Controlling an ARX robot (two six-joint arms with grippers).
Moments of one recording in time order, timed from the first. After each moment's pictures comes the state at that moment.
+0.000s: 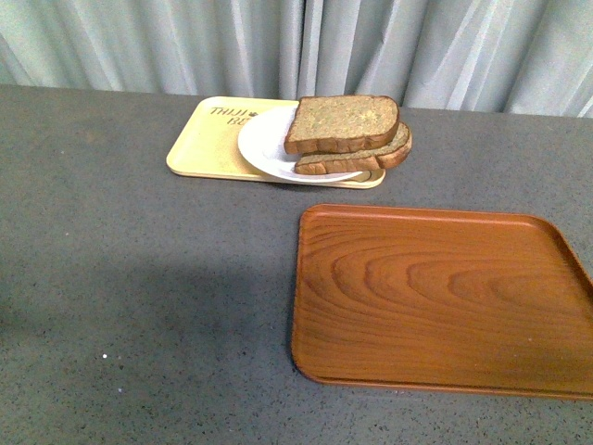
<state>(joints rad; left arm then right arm) 0.00 0.39 0.02 0.39 0.00 -0.01 0.00 0.00 0.02 0.00 0.00 0.00</state>
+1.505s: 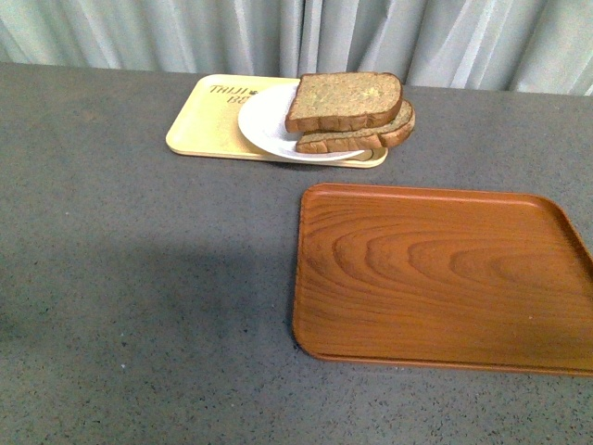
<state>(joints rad) 0.00 0.02 0.02 0.00 0.00 -0.01 0.00 0.00 0.02 0.00 0.00 0.00</state>
